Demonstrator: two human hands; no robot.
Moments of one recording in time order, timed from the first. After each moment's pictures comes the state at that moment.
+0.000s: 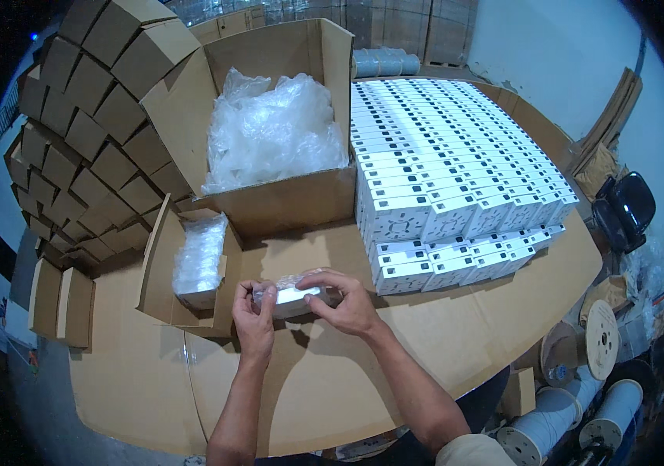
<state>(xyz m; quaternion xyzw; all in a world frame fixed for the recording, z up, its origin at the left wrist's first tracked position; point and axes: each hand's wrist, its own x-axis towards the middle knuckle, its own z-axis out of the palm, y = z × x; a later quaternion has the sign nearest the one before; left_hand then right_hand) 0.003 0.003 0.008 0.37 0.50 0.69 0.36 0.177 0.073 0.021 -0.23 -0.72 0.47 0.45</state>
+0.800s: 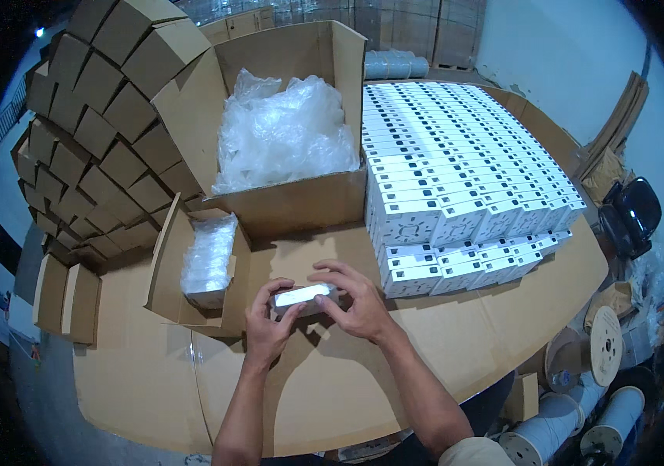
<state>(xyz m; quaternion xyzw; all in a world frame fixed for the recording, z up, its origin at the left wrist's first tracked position) 0.001 -0.003 0.019 0.53 0.54 0.58 0.28 0.181 0.070 0.038 -0.29 -0.76 0.43 0.39</state>
